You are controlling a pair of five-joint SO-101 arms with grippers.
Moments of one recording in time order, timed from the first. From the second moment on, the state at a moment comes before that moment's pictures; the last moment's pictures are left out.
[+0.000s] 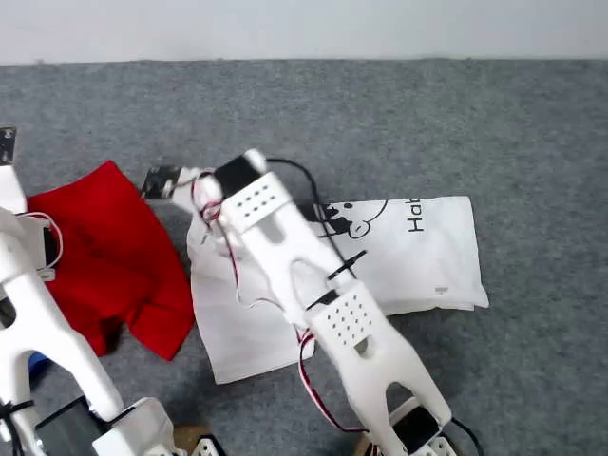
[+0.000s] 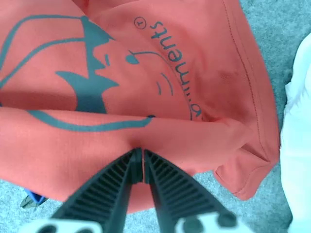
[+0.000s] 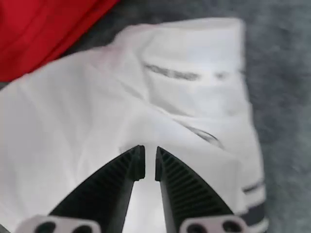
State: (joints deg) left arm -39.0 -14.9 9.1 92.1 -15.8; right arm -43.1 61.4 -69.3 100.3 37.8
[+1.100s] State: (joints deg) left arm -39.0 -14.9 9.1 92.1 -15.8; right arm -34.1 45.1 -38.8 100.5 31.3
